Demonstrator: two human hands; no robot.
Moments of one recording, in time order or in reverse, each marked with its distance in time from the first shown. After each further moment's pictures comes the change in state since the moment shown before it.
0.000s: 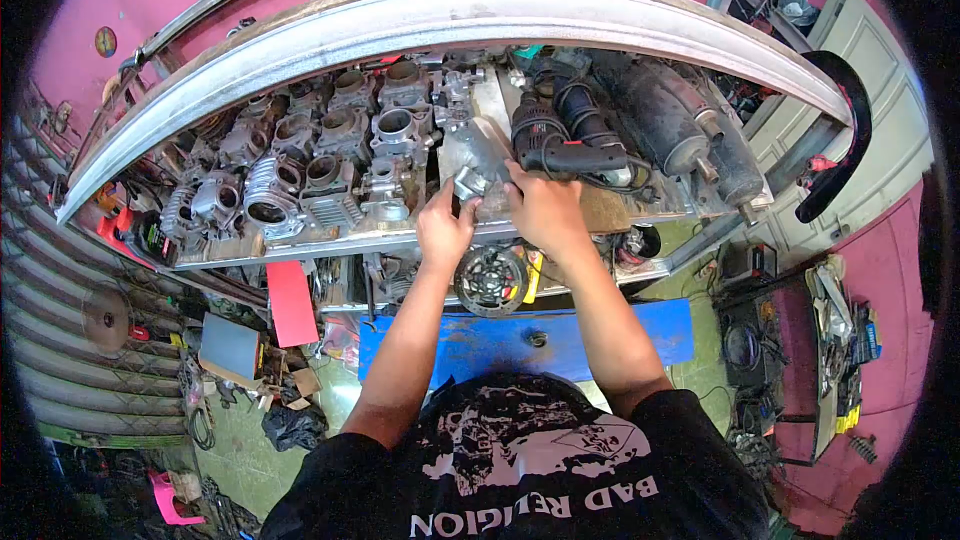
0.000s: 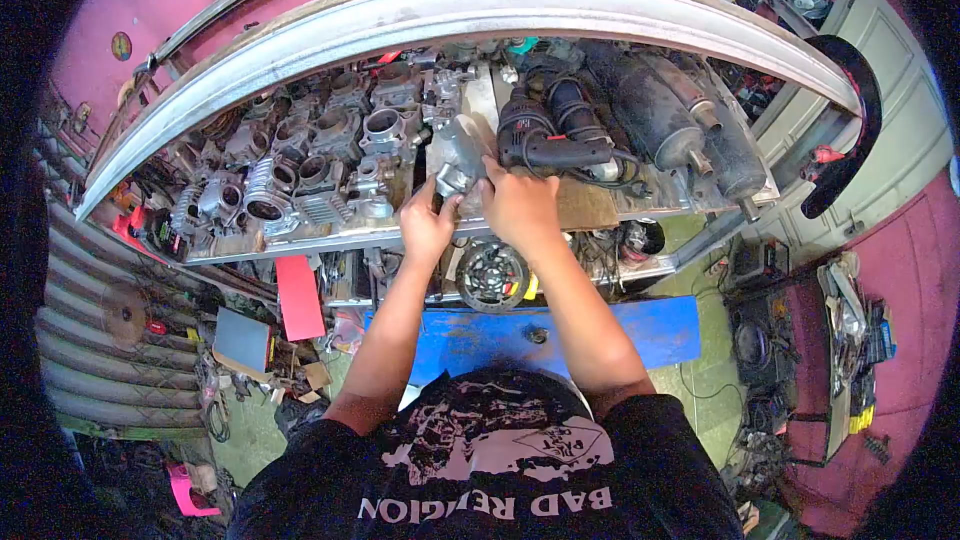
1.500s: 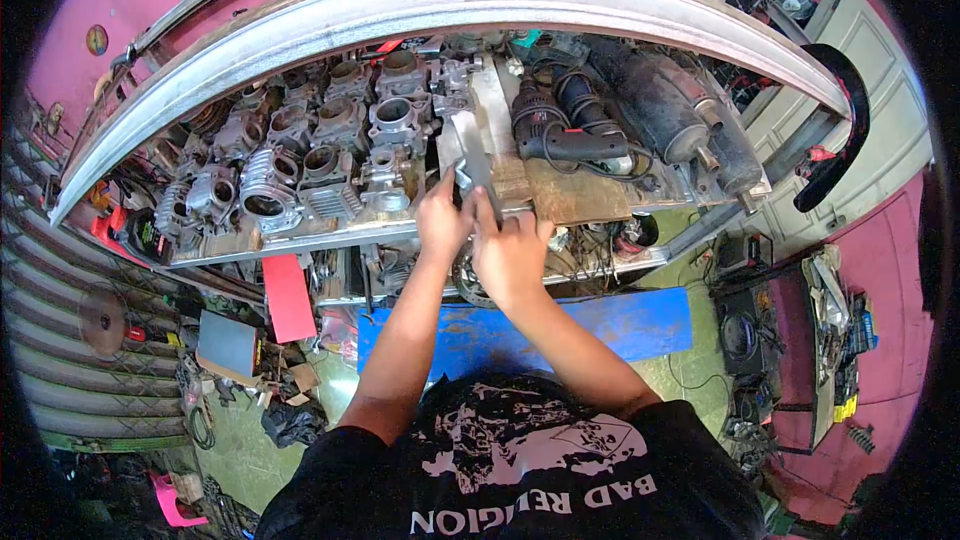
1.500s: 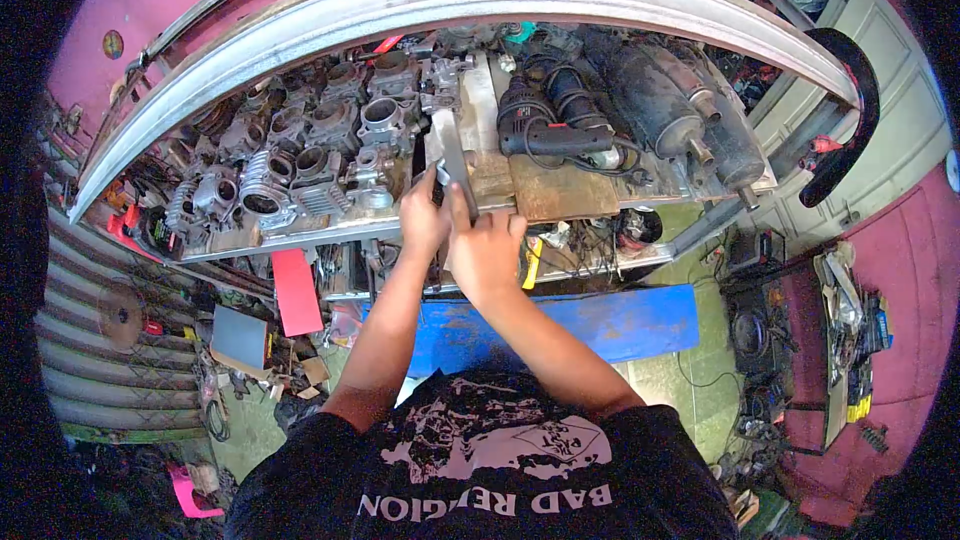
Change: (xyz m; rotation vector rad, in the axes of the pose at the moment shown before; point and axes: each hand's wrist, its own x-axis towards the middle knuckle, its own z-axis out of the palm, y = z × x) left_hand -0.001 -0.006 -0.003 0.015 -0.092 -0.016; right_hand -0.063 -0.047 0.066 -0.148 0.388 -0.117
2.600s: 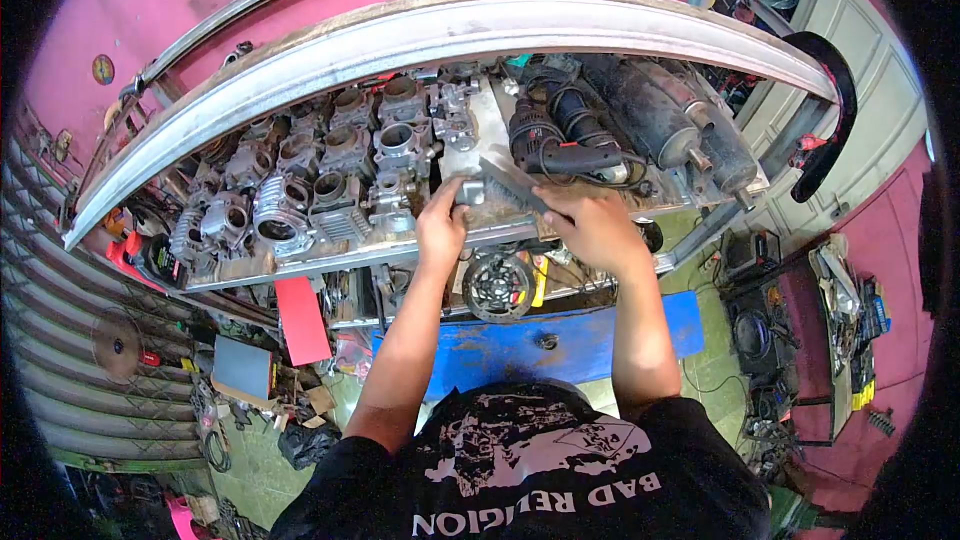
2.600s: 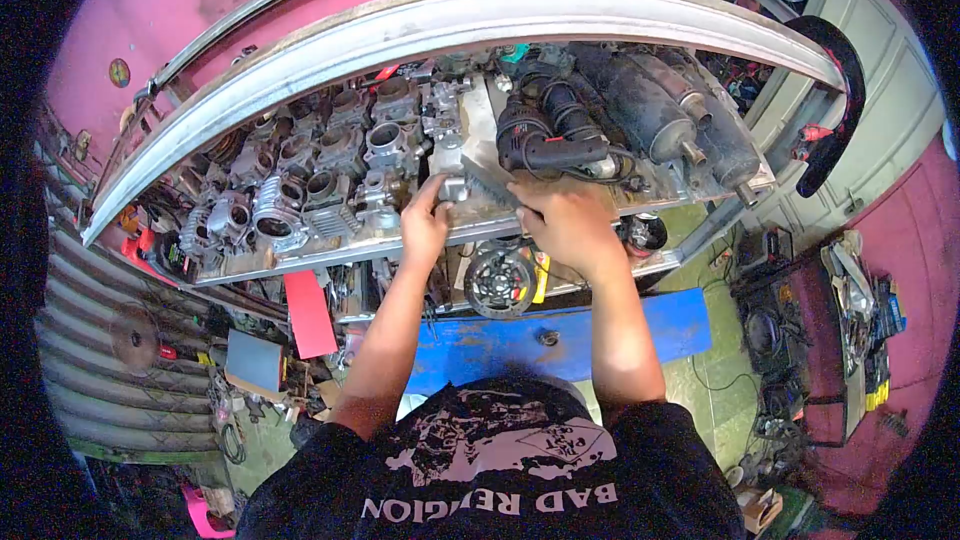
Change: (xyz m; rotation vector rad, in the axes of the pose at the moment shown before) left_hand 0.014 -0.013 -0.007 -0.201 -0.003 0.158; right_hand 0.052 0.101 -0.098 0.384 -0.377 -0.062
